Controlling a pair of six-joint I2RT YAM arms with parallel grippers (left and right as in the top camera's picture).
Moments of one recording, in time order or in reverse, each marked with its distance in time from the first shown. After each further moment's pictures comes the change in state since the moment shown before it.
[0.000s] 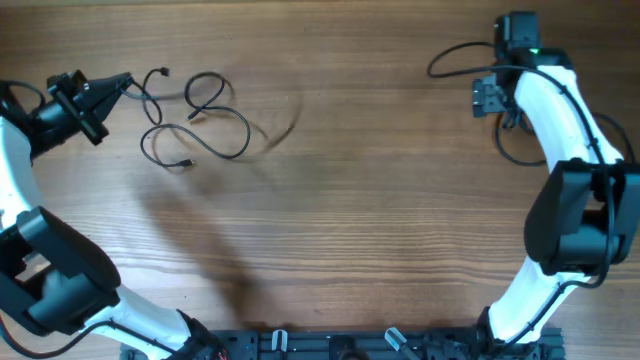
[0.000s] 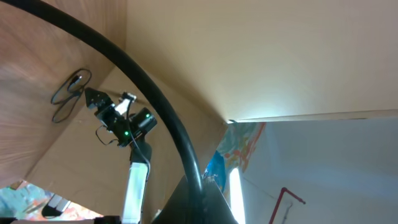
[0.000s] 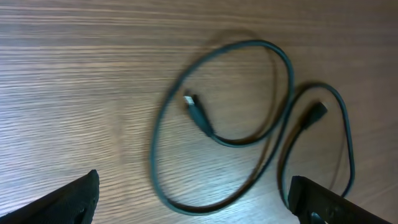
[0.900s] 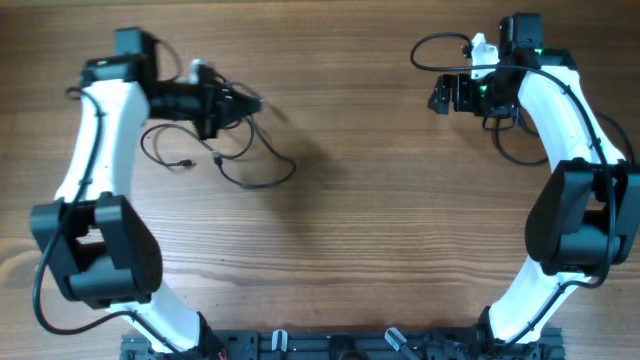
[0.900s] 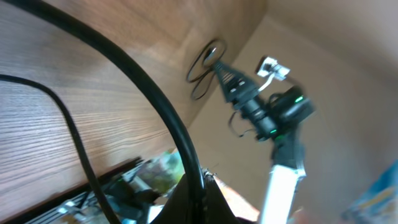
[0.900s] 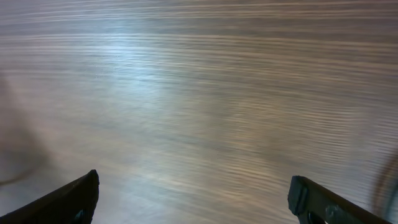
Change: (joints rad) left arm -0.539 0.000 0.000 0.017 -0.447 0.125; right arm -0.006 0.000 0.000 -0.033 -0.762 0.008
